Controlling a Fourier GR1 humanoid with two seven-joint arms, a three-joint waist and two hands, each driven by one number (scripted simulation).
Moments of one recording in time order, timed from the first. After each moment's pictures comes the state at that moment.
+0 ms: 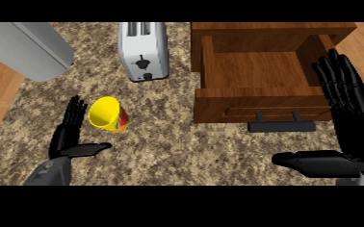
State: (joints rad) left arm -0.43 0.27 0.31 -0.25 0.03 -0.22 -0.96; right arm -0.07 -0.13 -0.09 -1.99 0.00 0.16 0.01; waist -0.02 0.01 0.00
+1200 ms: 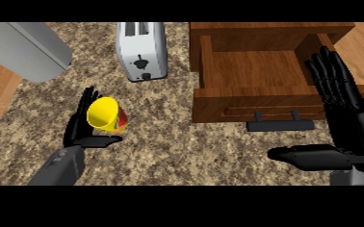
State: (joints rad) left arm -0.52 0.23 0.32 -0.20 0.04 -0.32 -0.96; right arm -0.10 -0.12 -0.09 -1.94 0.00 0.17 0.00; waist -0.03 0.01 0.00
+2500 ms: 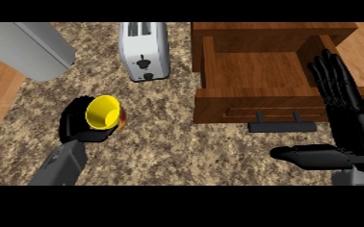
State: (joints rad) left arm -0.49 0.20 0.39 -0.35 0.16 -0.36 -0.99; right arm -0.08 -0.13 -0.10 -1.92 0.01 0.17 -0.03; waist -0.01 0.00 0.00
